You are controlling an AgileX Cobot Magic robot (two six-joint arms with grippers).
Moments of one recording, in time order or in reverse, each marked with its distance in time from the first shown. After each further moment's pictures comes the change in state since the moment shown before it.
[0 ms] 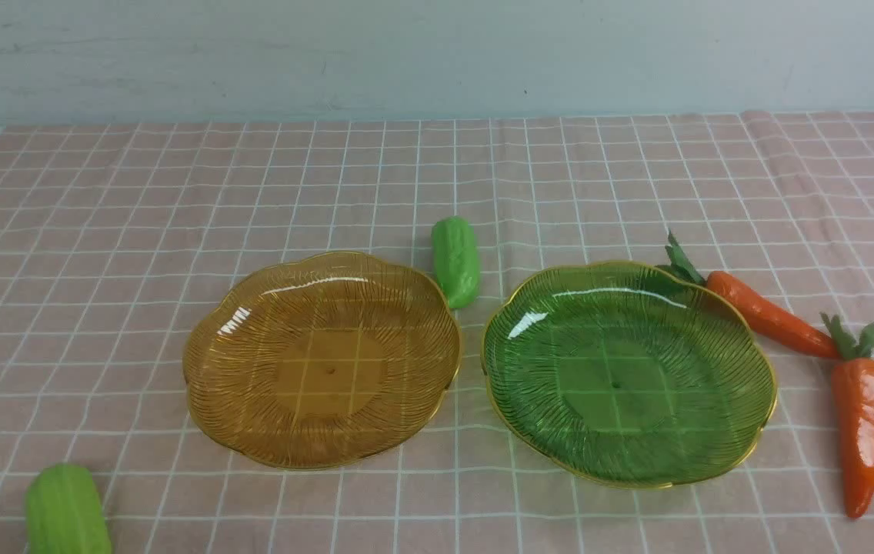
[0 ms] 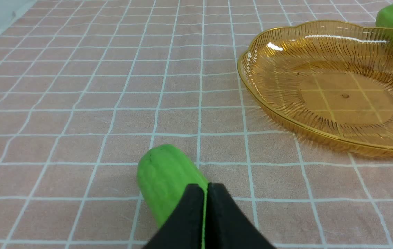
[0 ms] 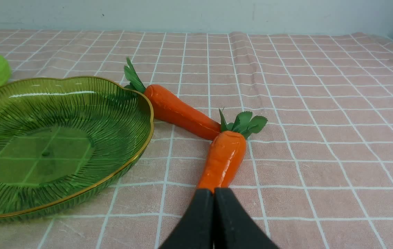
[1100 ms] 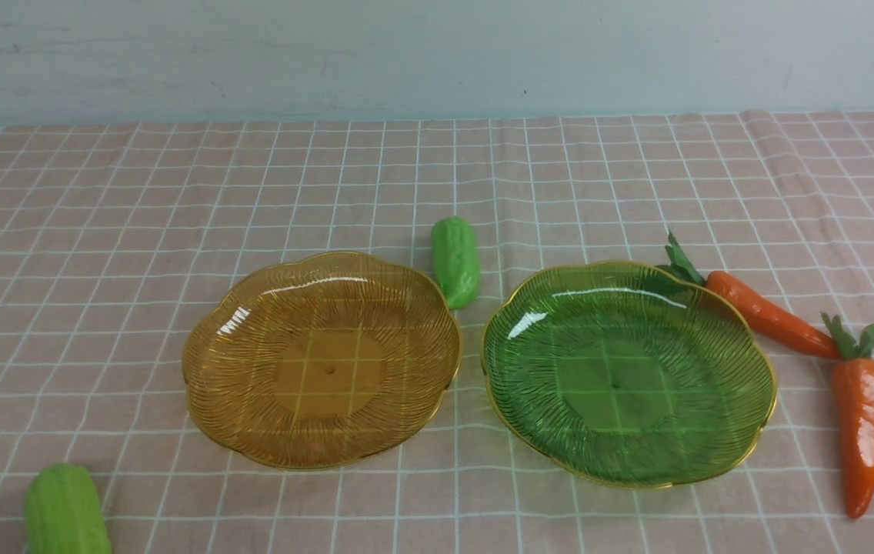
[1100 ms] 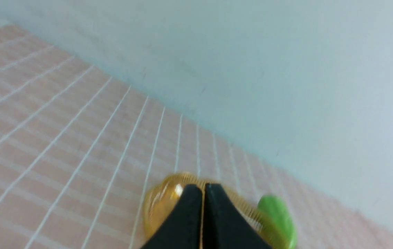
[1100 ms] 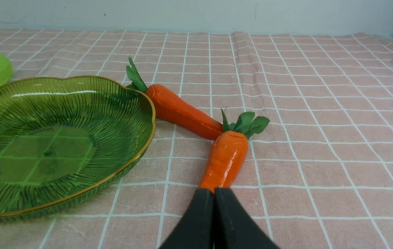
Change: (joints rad) right arm 0.005 0.000 0.000 0.000 0.000 0.000; left arm 0.000 0.000 0.000 -0.354 -0.435 -0.190
